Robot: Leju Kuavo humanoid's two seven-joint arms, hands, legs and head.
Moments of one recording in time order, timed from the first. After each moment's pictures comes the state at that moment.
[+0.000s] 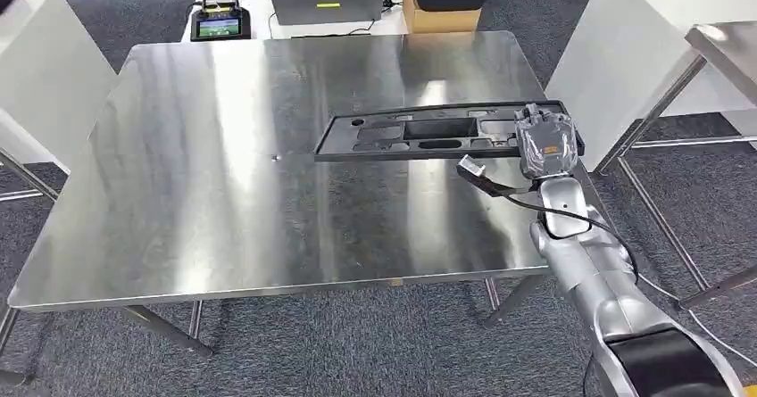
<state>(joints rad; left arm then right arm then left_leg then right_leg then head) -0.17 -0.10 0.89 -0.28 -0.12 -0.12 -0.56 -0.65 -0.32 0.21 -0.77 1.57 -0.69 0.17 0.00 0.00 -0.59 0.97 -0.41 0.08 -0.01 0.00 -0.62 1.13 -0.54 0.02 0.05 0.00</state>
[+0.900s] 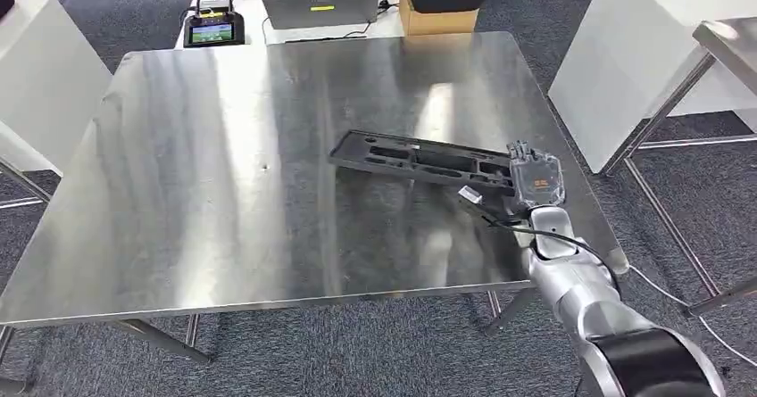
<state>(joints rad) -0.15 -0.10 0.87 -0.29 -0.13 -0.10 -0.61 -0.66 -0.24 0.15 -0.46 1.51 -0.68 0.14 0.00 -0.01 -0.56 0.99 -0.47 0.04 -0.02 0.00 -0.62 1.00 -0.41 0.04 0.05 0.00</state>
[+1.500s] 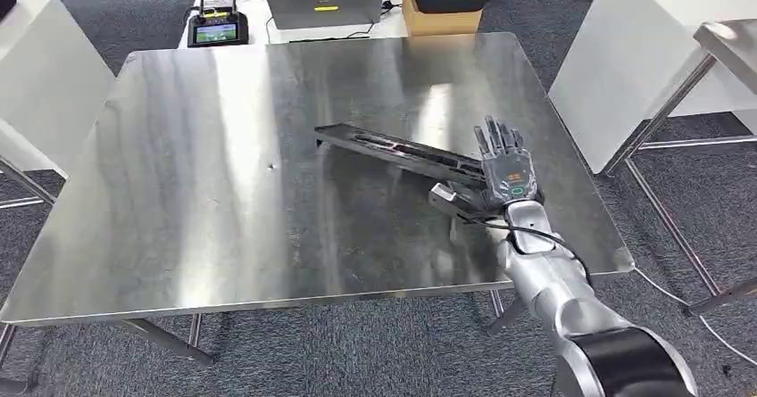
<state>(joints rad) -0.14 -0.10 0.90 -0.29 -0.11 -0.14 -0.55 -0.67 -0.14 0.10 -0.54 1.42 -0.69 -0.05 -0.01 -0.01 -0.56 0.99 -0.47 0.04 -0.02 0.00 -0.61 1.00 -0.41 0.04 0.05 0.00</state>
